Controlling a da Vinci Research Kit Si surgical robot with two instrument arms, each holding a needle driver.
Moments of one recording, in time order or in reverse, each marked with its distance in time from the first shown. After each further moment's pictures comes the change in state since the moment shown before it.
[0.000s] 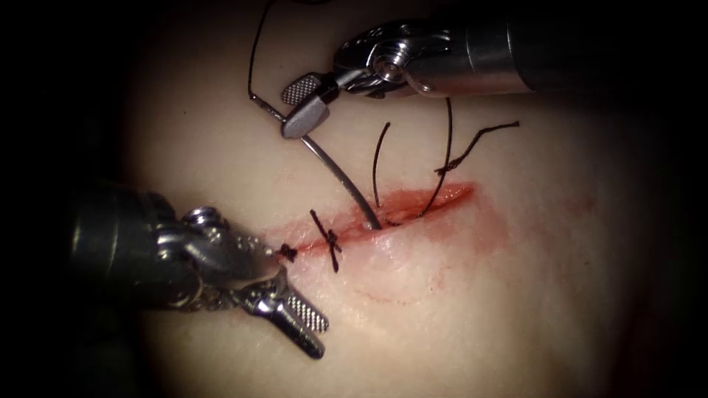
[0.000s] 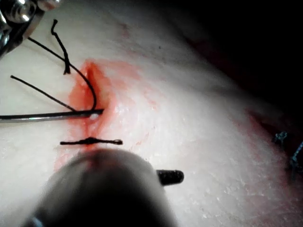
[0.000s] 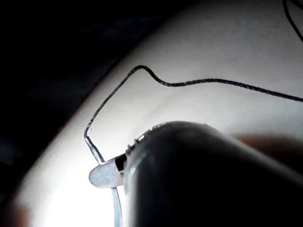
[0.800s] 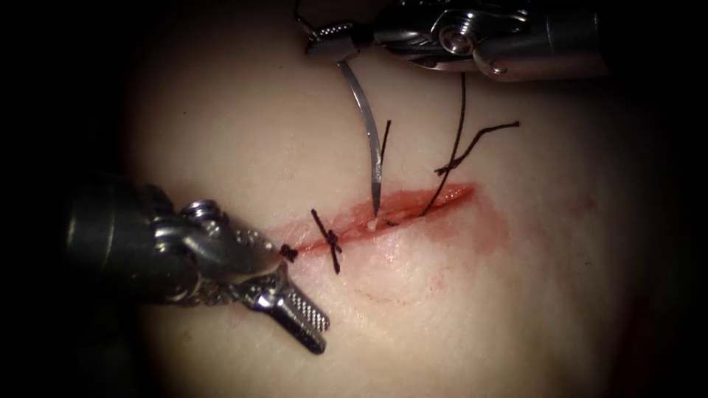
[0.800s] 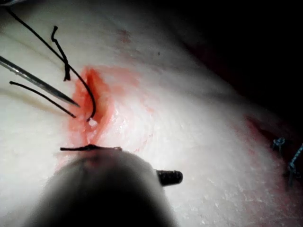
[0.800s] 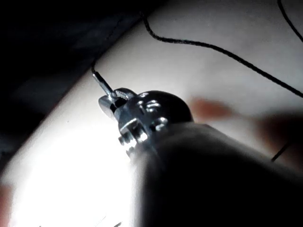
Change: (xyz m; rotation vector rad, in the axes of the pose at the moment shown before) right arm 0.002 -0.003 -0.009 -0.421 0.449 -0.343; left arm 0.001 0.001 0.000 -0.004 0.004 -0.005
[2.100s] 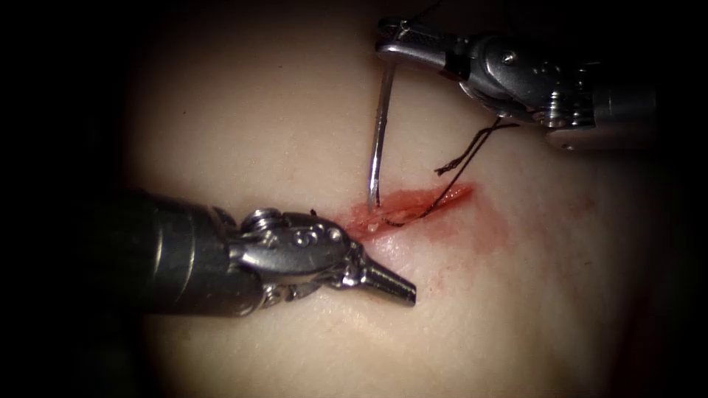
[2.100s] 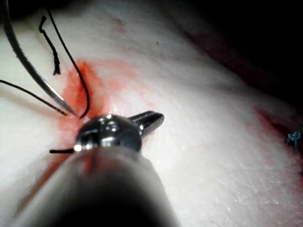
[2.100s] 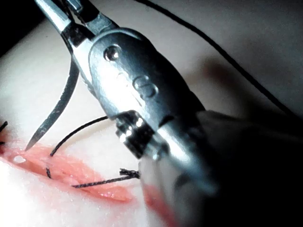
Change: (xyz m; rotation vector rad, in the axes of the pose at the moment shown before) right arm -0.003 -0.006 -0.005 0.087 0.574 -0.318; left arm 0.004 -0.003 0.004 0.067 0.311 0.356
